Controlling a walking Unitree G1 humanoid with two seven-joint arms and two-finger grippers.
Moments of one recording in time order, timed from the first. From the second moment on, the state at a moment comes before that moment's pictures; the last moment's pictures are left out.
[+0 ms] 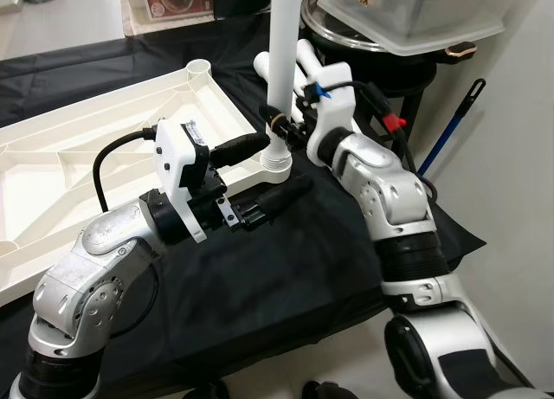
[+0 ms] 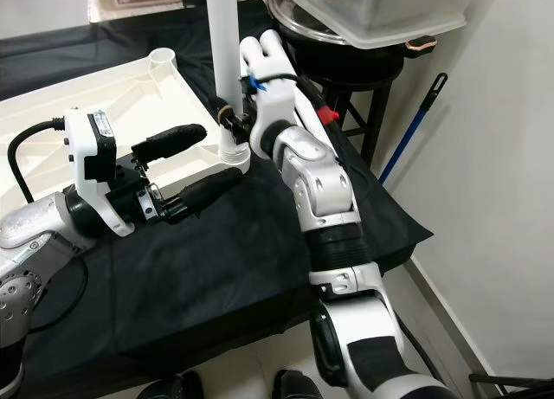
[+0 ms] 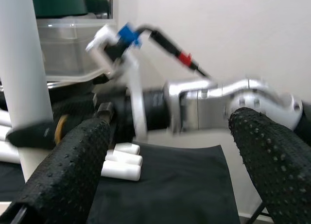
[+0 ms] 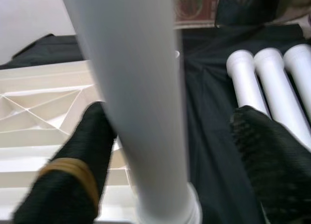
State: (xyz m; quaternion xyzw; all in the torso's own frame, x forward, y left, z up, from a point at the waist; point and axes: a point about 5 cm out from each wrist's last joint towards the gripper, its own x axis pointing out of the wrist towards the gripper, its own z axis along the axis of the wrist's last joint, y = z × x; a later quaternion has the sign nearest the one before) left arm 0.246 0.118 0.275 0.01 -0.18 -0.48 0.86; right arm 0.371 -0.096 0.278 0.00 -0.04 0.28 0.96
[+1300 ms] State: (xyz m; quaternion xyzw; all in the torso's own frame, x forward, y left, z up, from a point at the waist) left arm 0.226 0.119 0.276 0.00 -0.16 -0.49 0.86; right arm 0.396 -0.124 0.299 -0.13 -0.09 0.53 0.83
